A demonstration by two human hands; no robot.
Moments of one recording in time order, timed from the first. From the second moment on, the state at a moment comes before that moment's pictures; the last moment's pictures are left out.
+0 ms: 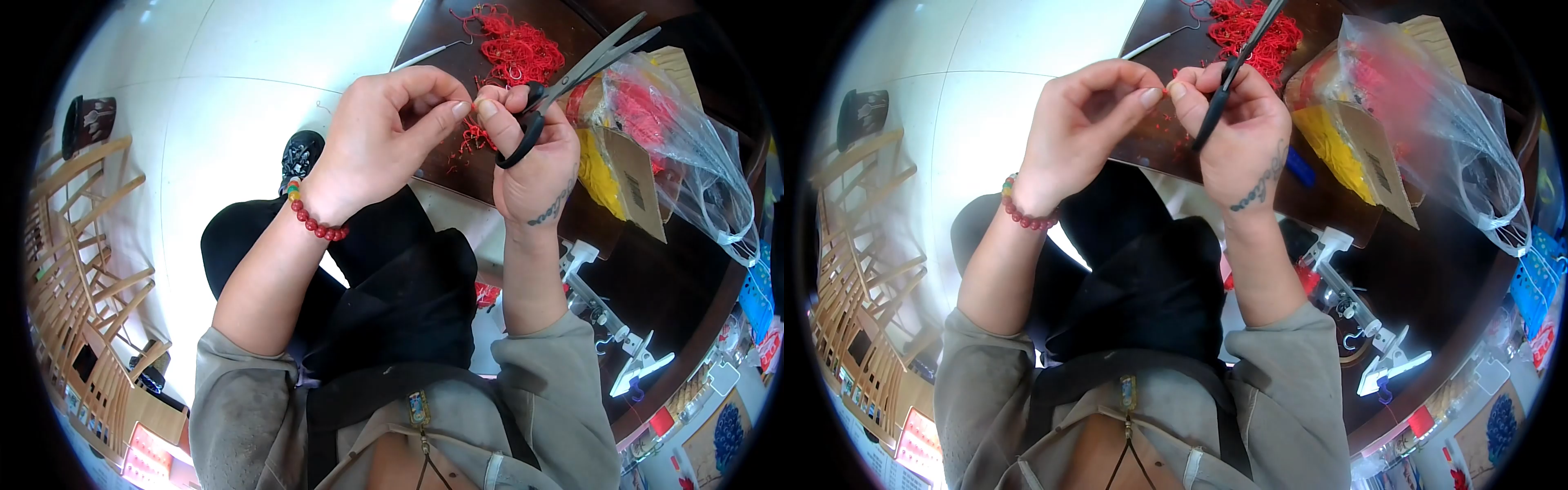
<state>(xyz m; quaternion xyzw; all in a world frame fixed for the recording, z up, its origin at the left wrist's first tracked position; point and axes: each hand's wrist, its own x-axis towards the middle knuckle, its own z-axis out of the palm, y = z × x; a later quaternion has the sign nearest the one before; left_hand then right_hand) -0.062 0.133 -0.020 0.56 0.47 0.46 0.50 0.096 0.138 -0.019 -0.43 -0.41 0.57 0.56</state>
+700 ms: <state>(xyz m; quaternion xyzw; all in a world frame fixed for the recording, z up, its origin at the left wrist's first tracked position) -0.069 0.134 -0.013 0.38 0.31 0.48 0.73 0.123 0.125 -0.022 -0.60 -0.70 0.21 0.32</state>
